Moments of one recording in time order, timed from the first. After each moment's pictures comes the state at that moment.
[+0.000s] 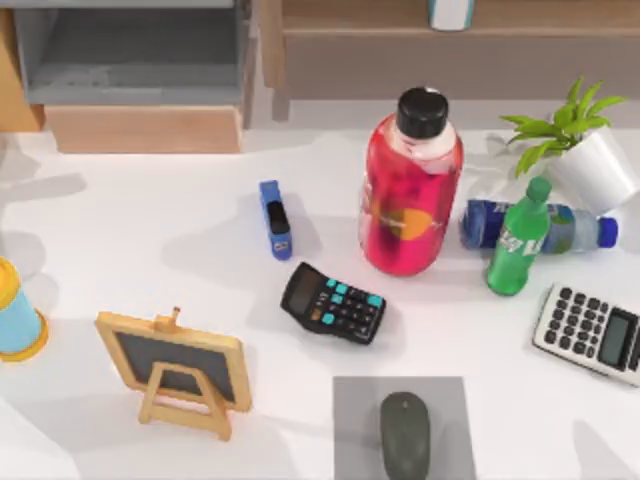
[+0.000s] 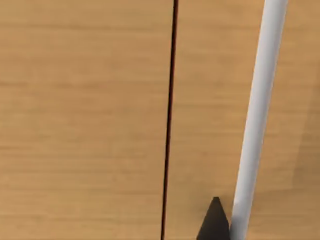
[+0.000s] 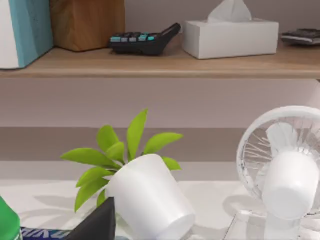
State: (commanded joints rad) left arm 0.40 2.36 1.25 1.07 0.43 1.57; right arm 0.00 0.00 0.00 0.00 0.00 0.00
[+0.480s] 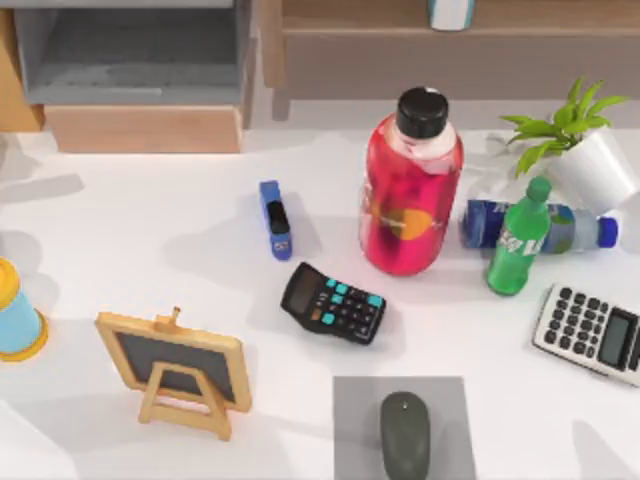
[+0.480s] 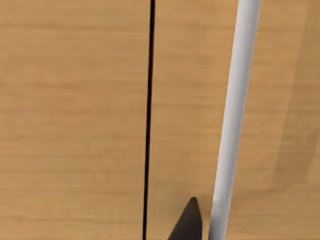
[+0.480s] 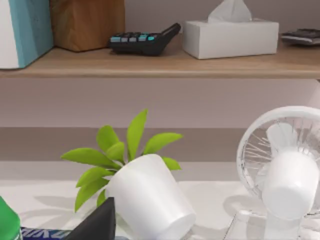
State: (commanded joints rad) left arm 0.40 2.36 1.25 1.07 0.43 1.57; right arm 0.00 0.00 0.00 0.00 0.00 0.00
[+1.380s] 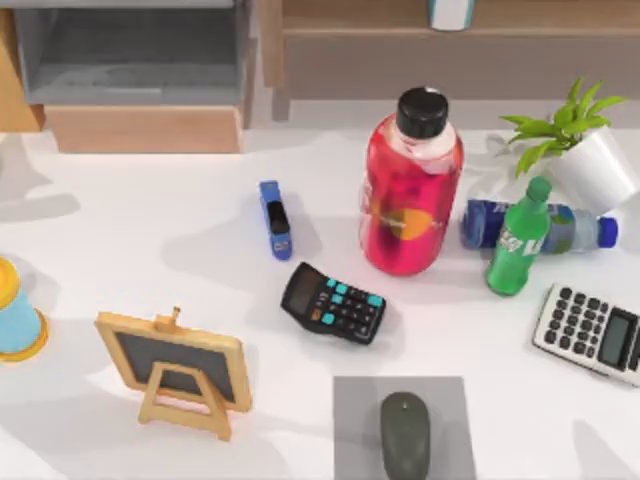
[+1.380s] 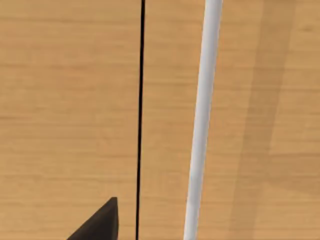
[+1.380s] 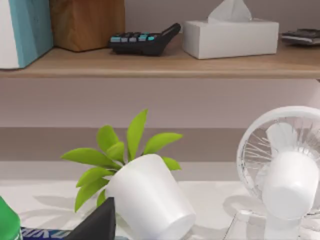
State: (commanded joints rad) left arm 0.43 2.32 1.11 1.13 0.46 1.57; right arm 0.00 0.00 0.00 0.00 0.00 0.00
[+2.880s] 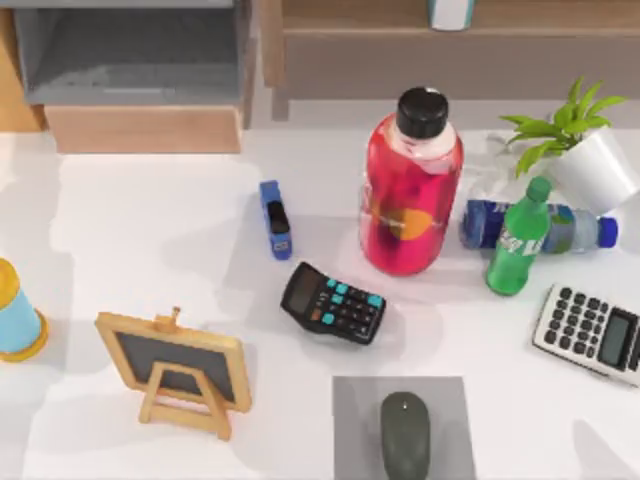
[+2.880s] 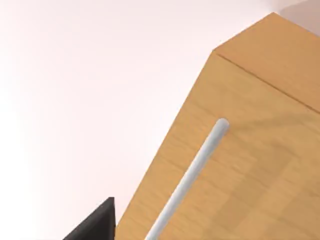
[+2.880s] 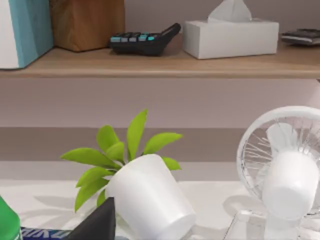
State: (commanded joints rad) left arm 0.13 1.81 1.19 0.99 0.04 1.10; right arm 0.00 0.00 0.00 0.00 0.00 0.00
